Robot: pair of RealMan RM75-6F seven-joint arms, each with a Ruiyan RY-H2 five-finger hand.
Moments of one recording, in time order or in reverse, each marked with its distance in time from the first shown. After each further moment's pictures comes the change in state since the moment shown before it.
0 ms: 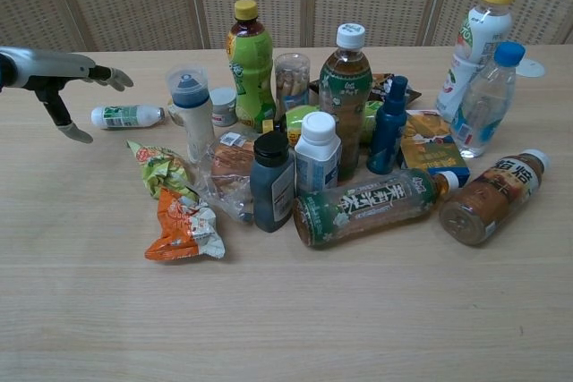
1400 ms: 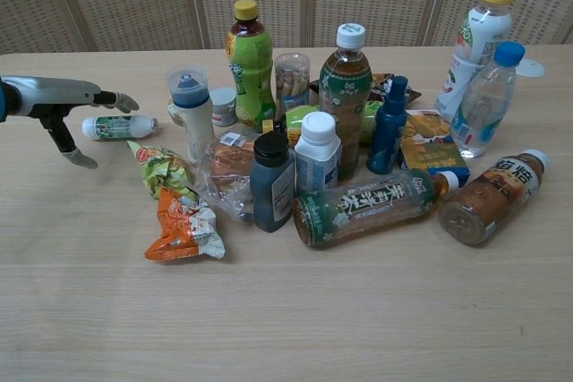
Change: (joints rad) left arm 0.034 -0.031 0.051 -0.008 0.069 0.054 -0.086; right arm -0.037 0.004 -0.001 0.005 -0.001 0.027 0.020
